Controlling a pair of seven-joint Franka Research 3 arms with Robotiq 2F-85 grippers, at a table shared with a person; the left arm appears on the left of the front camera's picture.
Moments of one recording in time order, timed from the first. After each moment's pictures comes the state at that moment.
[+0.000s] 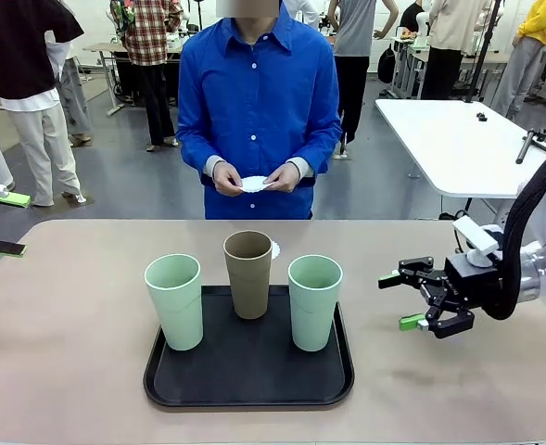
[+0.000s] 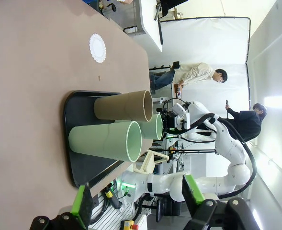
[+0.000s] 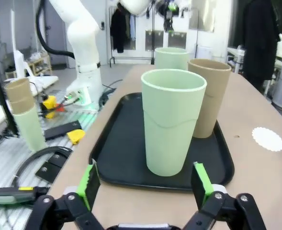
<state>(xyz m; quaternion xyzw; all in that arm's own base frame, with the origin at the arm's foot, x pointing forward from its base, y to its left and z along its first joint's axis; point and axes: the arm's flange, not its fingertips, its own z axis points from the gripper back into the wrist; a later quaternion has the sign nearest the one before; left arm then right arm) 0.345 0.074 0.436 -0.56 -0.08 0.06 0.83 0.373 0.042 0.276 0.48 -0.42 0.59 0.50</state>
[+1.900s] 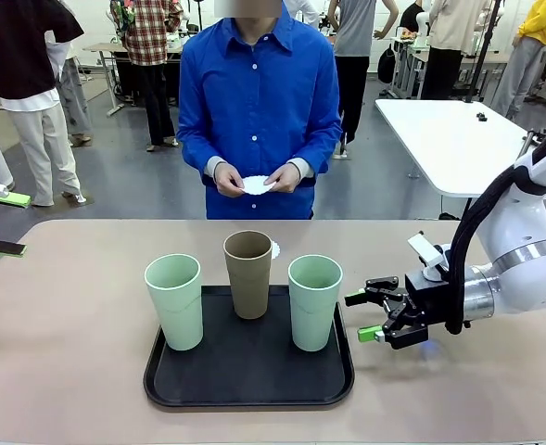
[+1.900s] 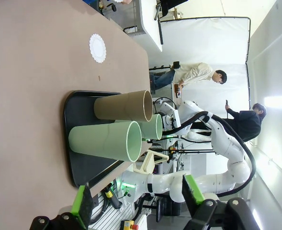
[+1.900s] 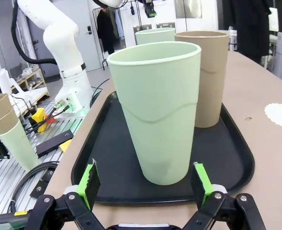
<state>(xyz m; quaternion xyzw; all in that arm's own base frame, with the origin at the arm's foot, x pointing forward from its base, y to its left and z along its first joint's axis) 0.345 0.074 0.436 -0.56 -0.08 0.06 0.83 0.373 0.095 0.239 0.49 -0.39 0.54 0.56</state>
